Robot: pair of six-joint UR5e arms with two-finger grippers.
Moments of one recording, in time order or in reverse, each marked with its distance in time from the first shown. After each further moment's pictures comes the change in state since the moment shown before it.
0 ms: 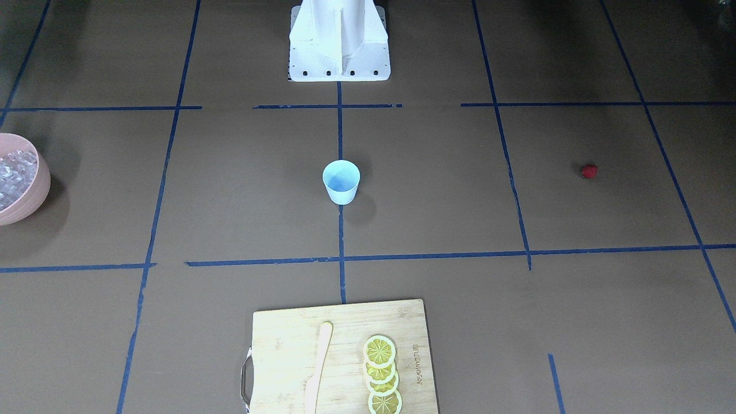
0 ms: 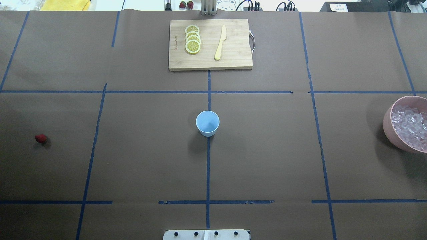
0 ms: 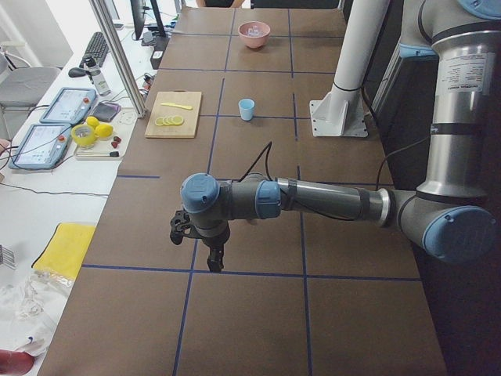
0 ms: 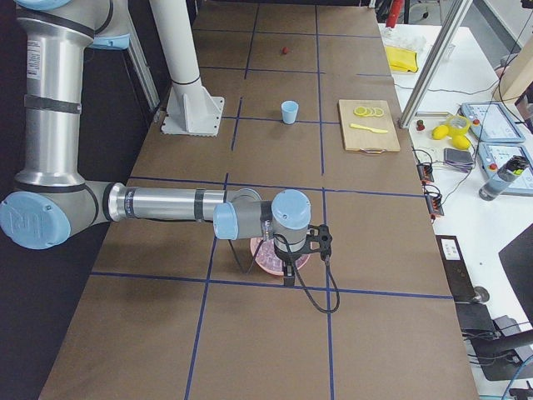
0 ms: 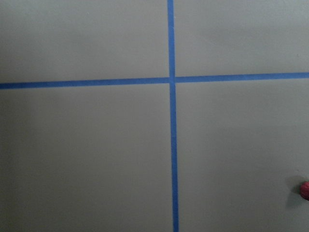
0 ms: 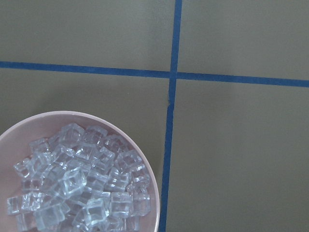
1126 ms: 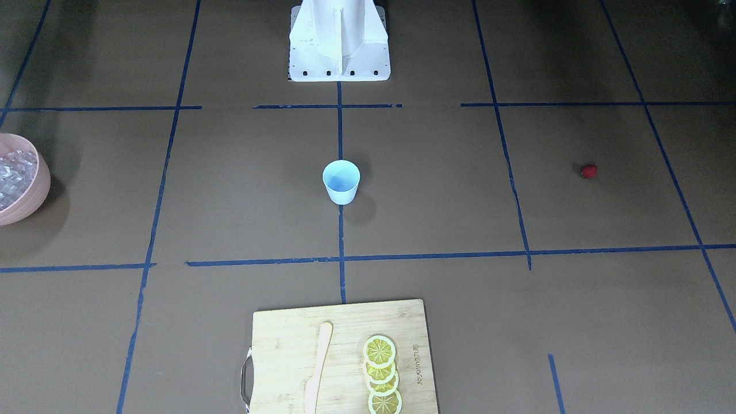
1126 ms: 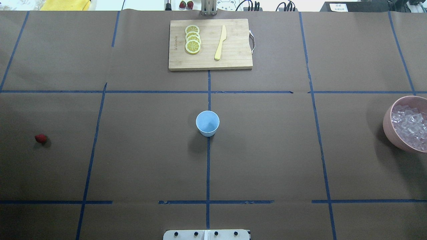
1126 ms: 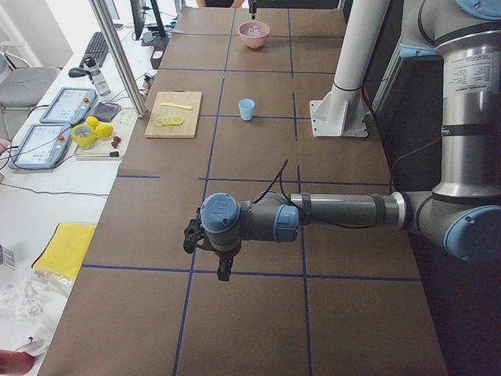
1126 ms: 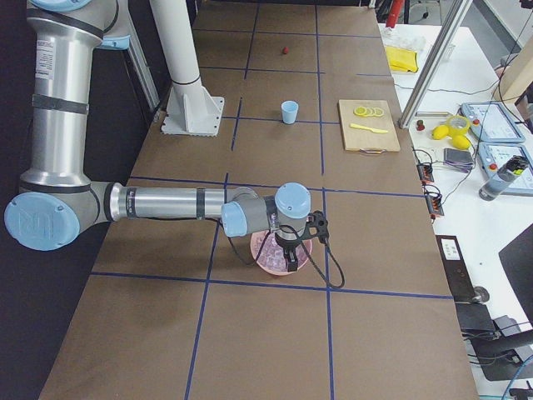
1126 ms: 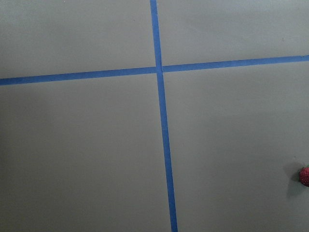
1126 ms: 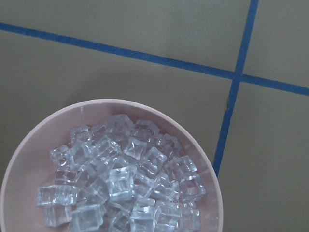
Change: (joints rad) left arm 0.004 0.084 0.022 -0.201 -0.031 -0.006; right arm -0.161 -0.021 0.000 0.146 0.001 -0.001
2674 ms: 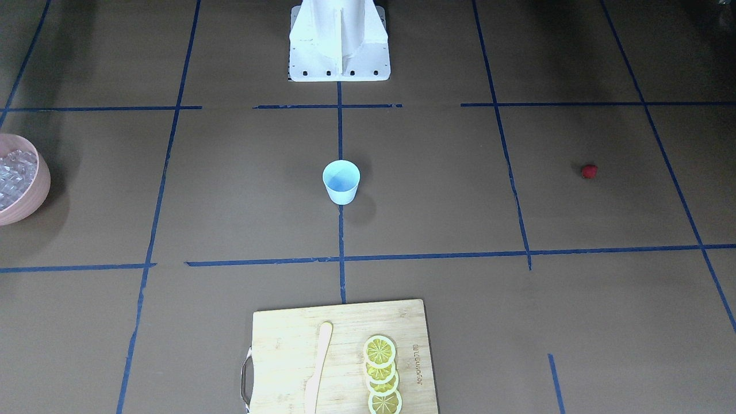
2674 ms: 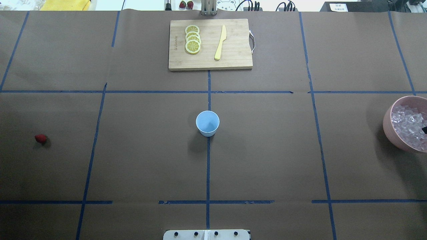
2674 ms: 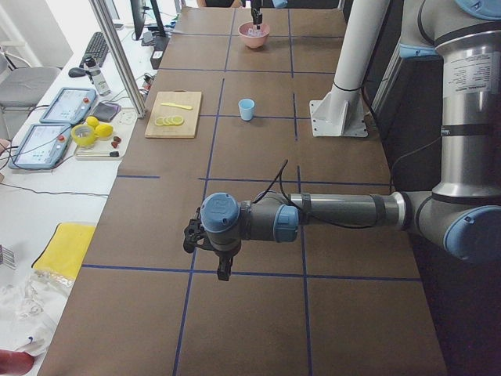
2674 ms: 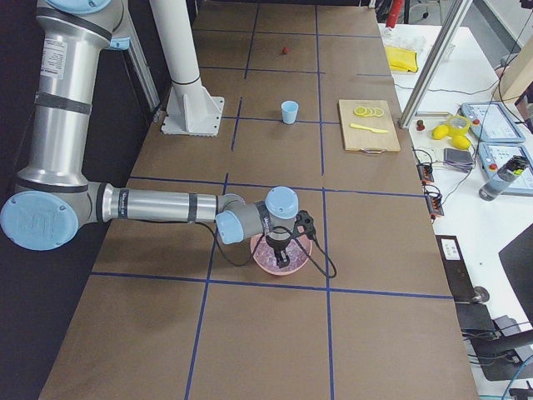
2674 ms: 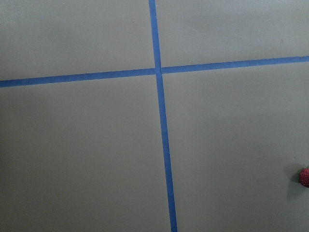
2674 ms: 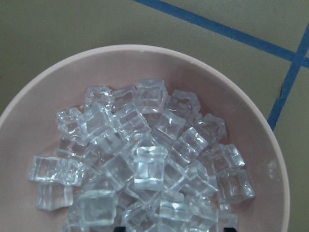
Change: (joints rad) left arm 0.003 -0.001 0.001 -0.003 0.000 -0.001; right arm -0.107 -0.045 -0.025 0.131 -0.036 0.008
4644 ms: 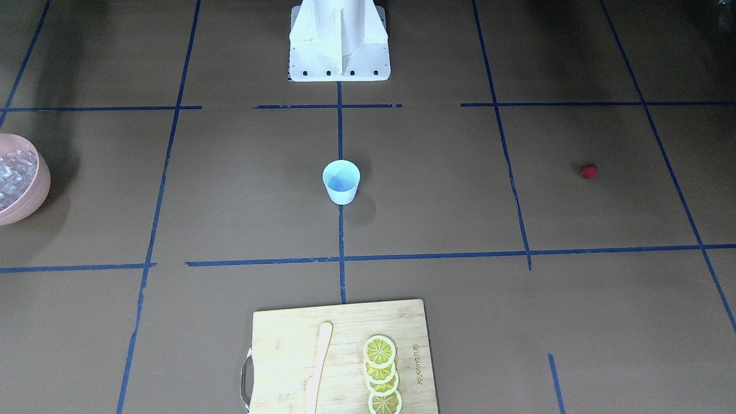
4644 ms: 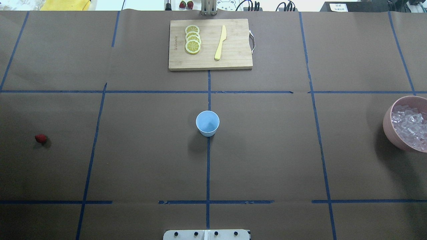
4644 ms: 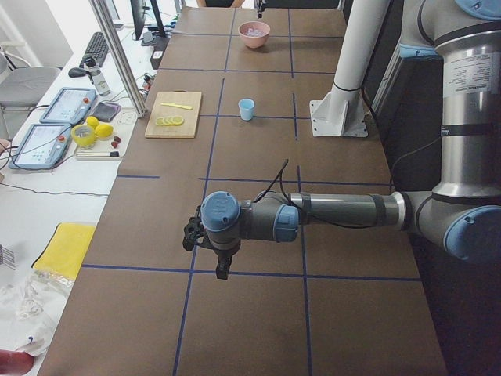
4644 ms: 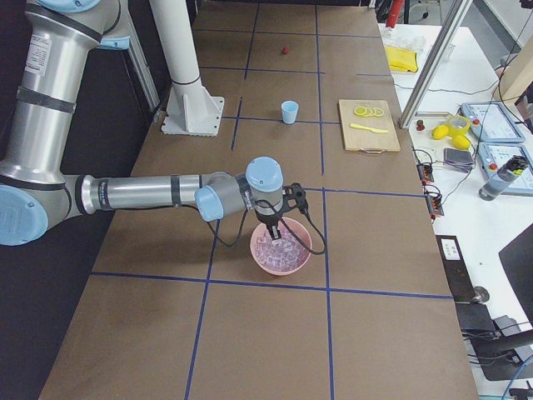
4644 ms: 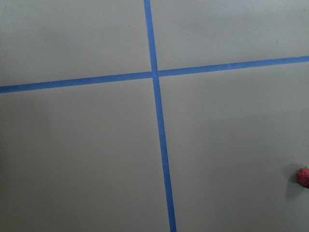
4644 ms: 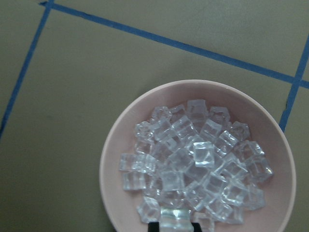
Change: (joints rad) left arm 0.001 0.000 -0.003 -0.018 -0.003 0.004; right arm 0.084 -0.092 0.295 -0.087 0.082 0.115
